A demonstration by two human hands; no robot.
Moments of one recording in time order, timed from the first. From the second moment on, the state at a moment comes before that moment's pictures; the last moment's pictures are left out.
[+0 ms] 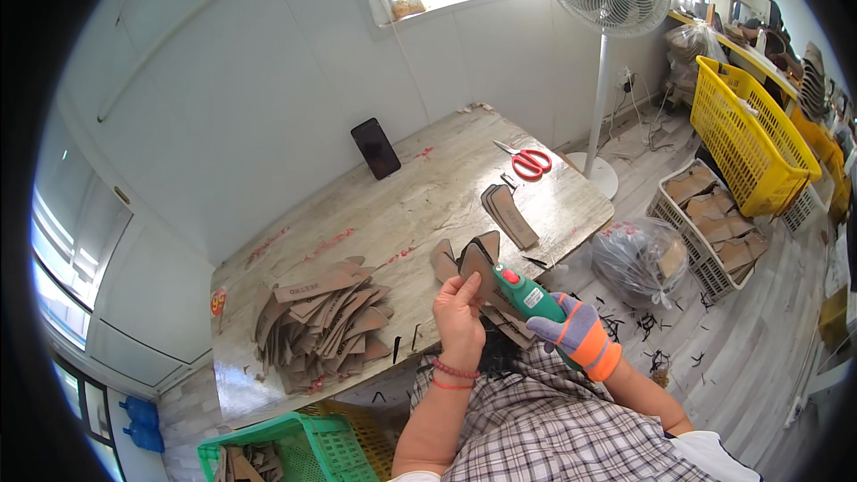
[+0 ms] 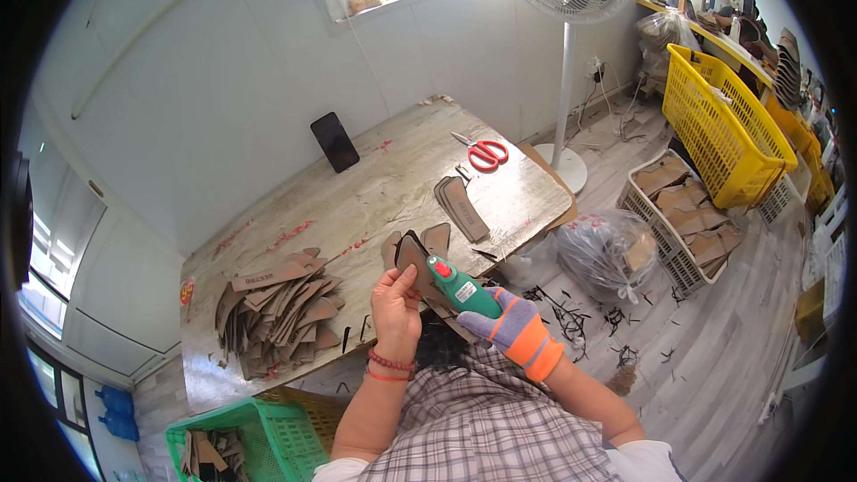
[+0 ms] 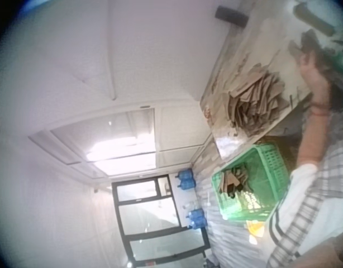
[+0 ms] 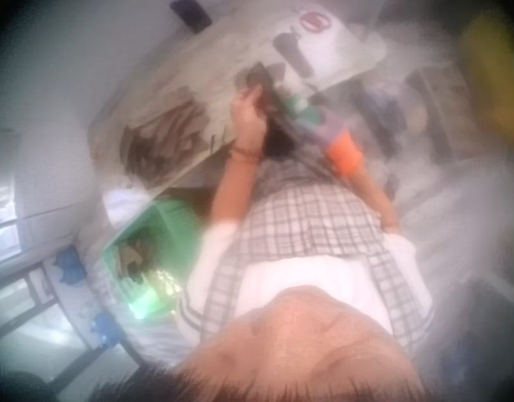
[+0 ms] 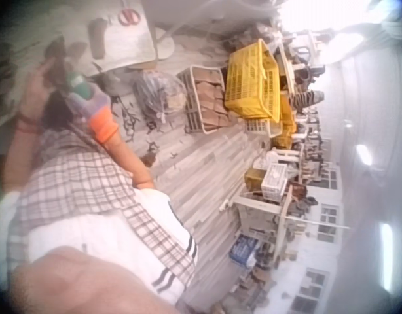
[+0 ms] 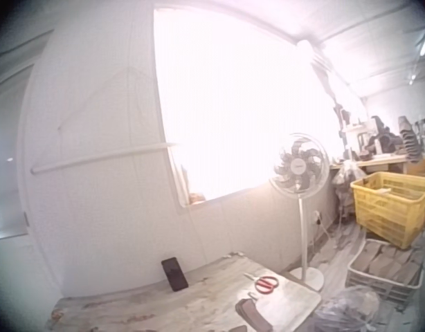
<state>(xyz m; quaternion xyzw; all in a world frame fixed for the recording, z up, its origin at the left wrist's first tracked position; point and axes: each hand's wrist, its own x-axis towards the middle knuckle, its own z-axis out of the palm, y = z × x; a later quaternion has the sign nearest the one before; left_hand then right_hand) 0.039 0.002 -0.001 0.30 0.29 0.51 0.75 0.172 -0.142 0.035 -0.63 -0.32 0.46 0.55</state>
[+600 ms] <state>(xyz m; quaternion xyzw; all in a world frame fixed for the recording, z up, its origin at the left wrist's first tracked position) 0.016 -0.002 0.006 0.44 0.32 0.48 0.69 0.183 -0.150 0.048 -0.62 -0.34 0.48 0.52</state>
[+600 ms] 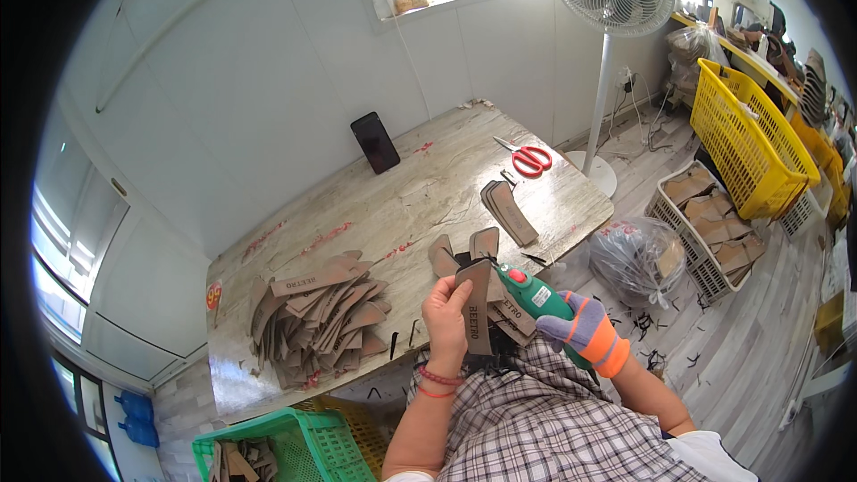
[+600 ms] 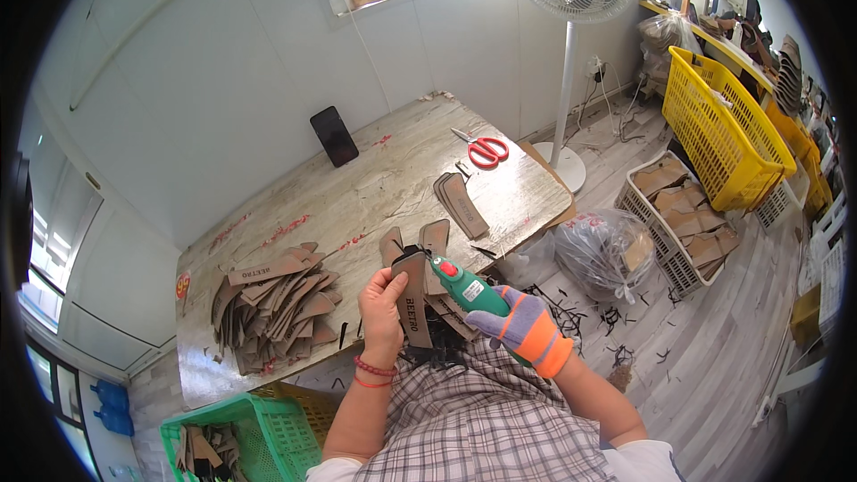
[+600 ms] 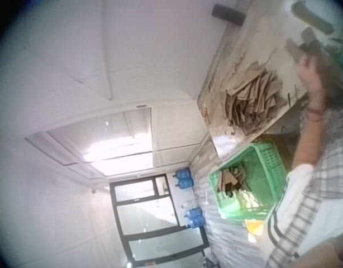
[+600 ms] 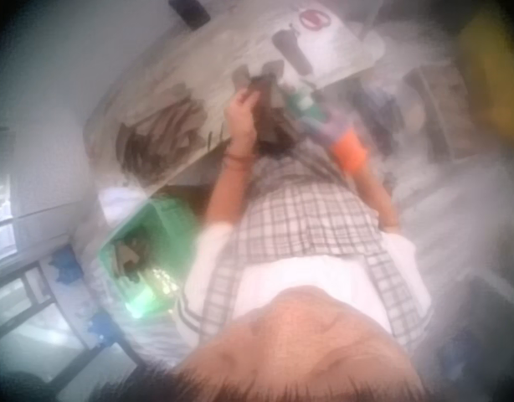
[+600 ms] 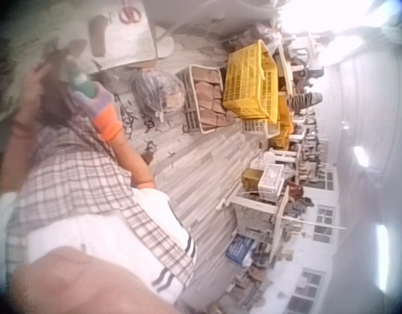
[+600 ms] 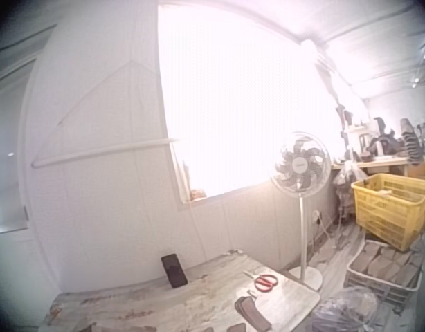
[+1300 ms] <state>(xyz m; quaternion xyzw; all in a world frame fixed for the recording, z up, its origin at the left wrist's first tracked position) -0.021 0.028 0.040 0.64 0.30 0.38 0.60 0.192 -0.159 0.056 -0.65 -0.41 0.47 0.44</state>
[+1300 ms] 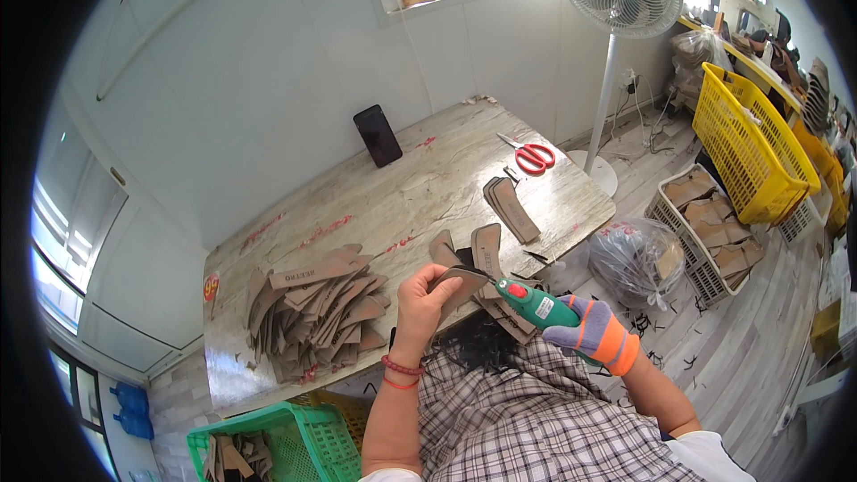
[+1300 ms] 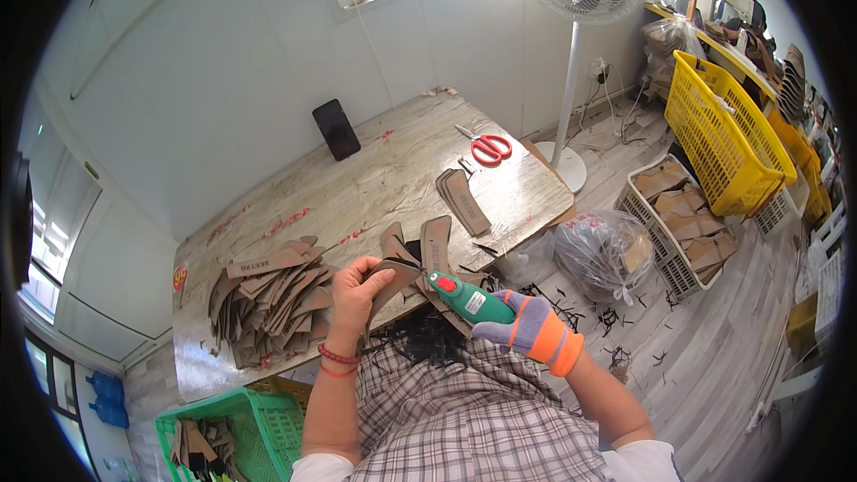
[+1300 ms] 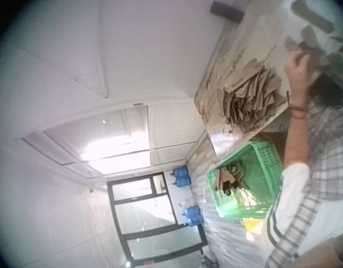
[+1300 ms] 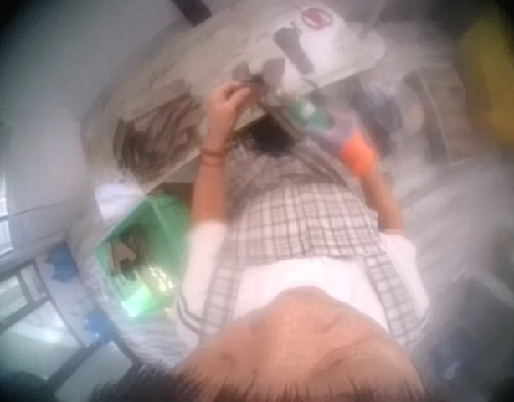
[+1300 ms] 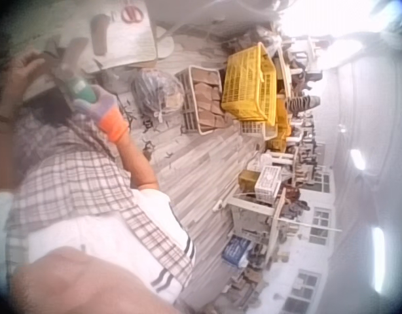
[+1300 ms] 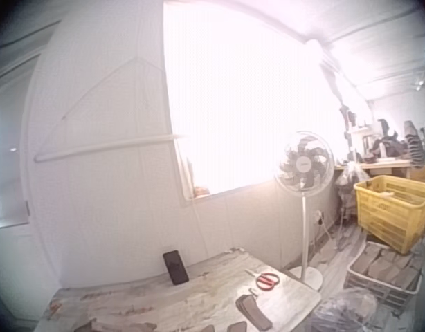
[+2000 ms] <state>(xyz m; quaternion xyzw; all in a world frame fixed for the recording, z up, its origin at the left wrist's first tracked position) -0.023 0.030 0.053 0.75 0.28 0.27 0.53 0.197 -0.158 0.057 -0.66 -0.49 0.43 0.38</state>
